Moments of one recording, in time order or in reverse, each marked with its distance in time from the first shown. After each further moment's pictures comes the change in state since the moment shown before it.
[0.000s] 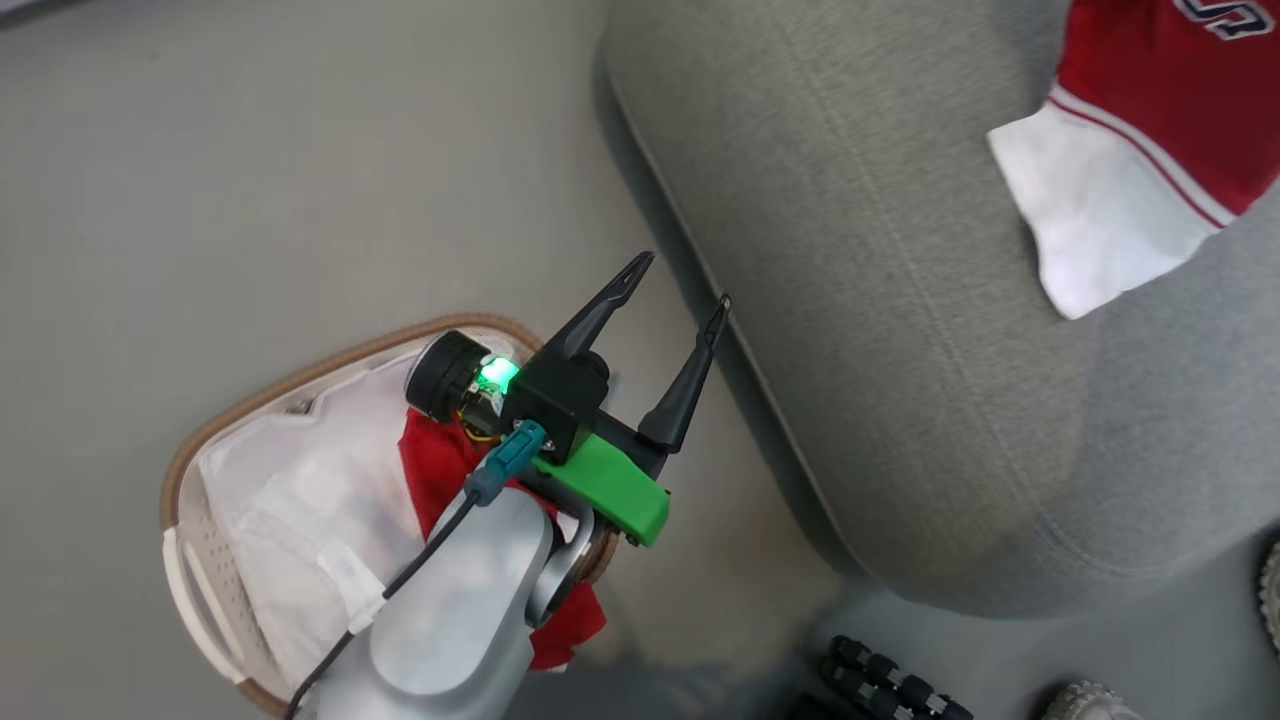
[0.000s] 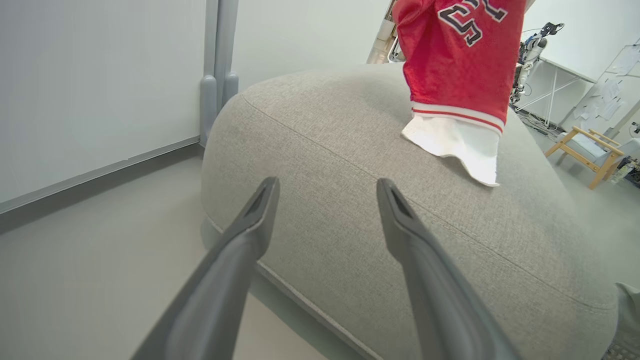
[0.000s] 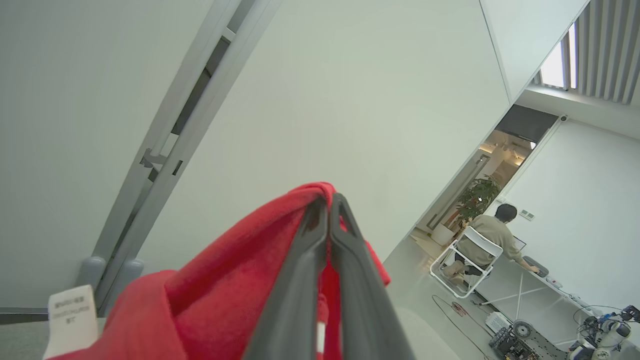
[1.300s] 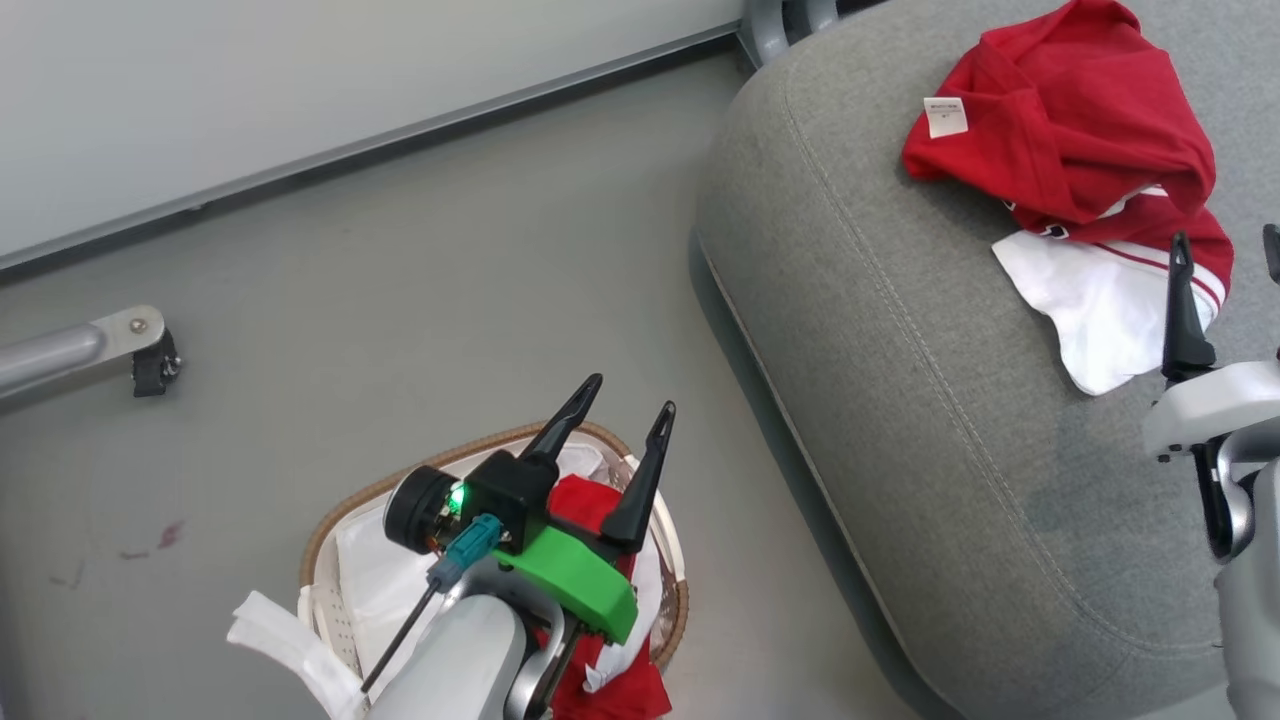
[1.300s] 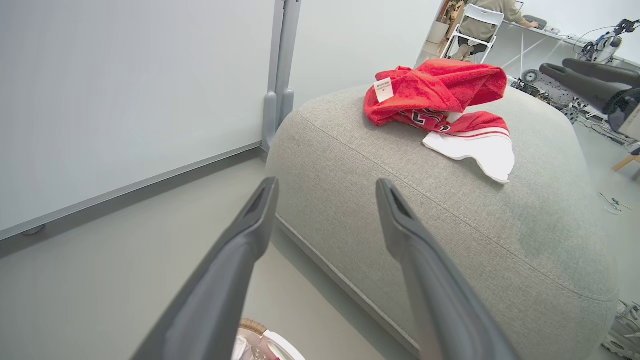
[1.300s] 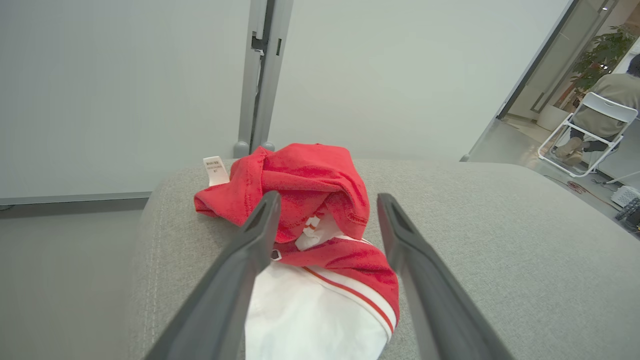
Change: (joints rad) left arm 0.194 -0.004 0.073 0.015 -0.053 0.004 0.000; right arm 0.591 0.220 -0.003 -0.002 0.056 0.000 0.000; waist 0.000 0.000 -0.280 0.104
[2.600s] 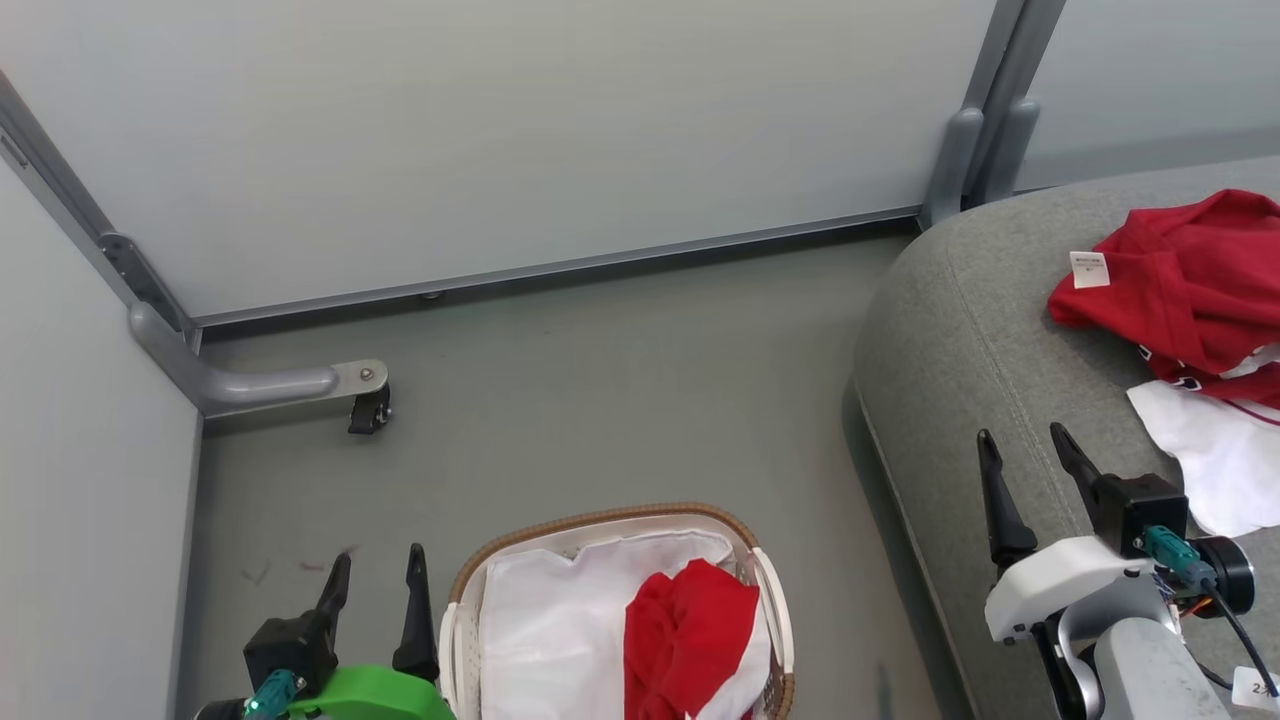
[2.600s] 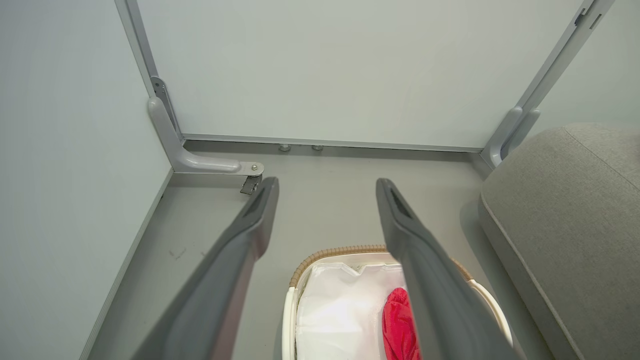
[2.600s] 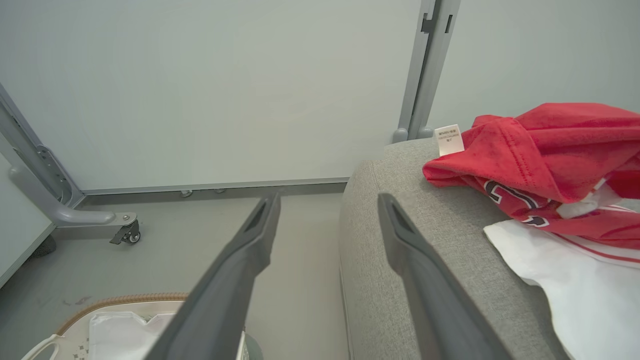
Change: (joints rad) left arm 0.318 0.001 0.450 0.035 0.048 0.080 0.000; right arm 0.245 0.156 0.175 -0.007 0.112 0.000 0.000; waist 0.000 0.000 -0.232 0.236
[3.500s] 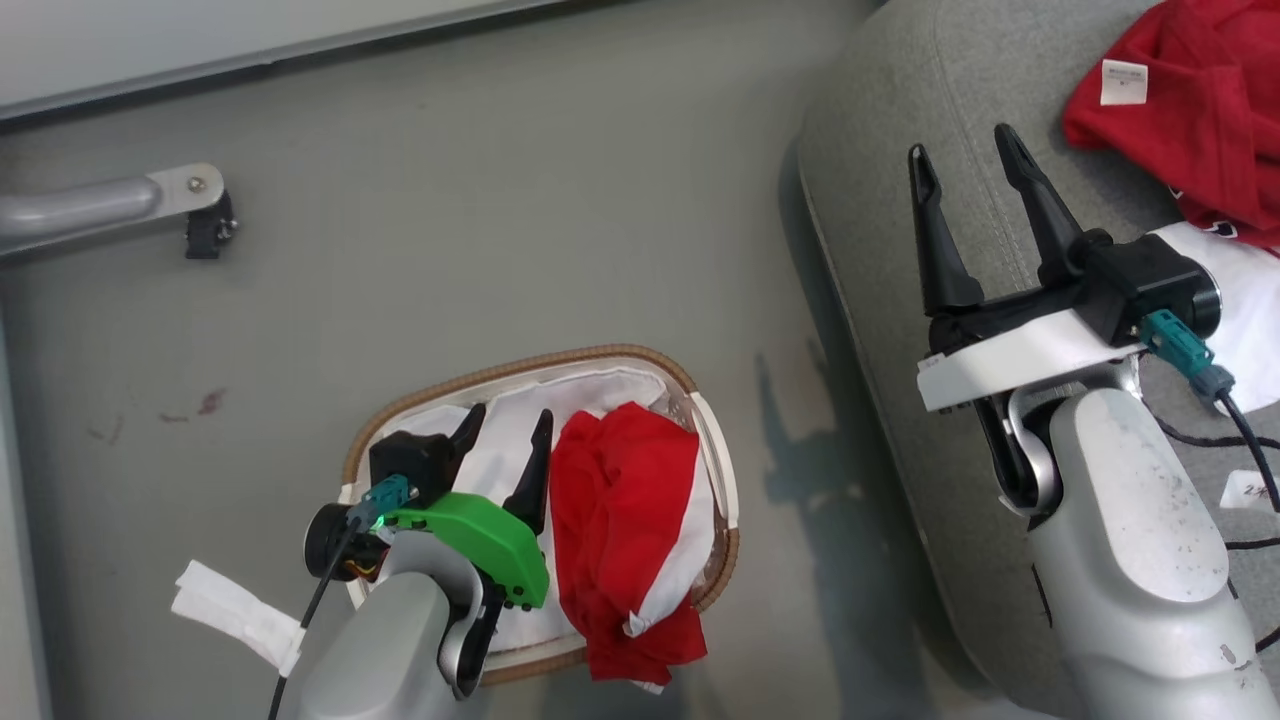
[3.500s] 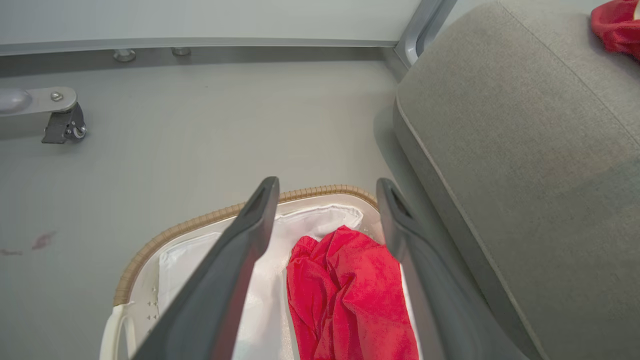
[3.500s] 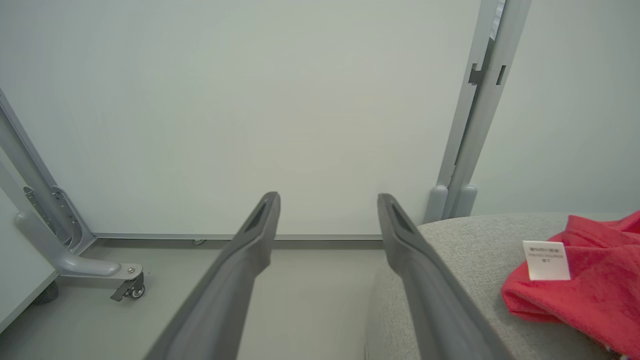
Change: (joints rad) left arm -0.416 -0.002 -0.333 0.332 -0.193 -0.076 0.000; right arm -0.314 0.000 0.153 -0.184 0.080 0.000 0.000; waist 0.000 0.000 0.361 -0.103
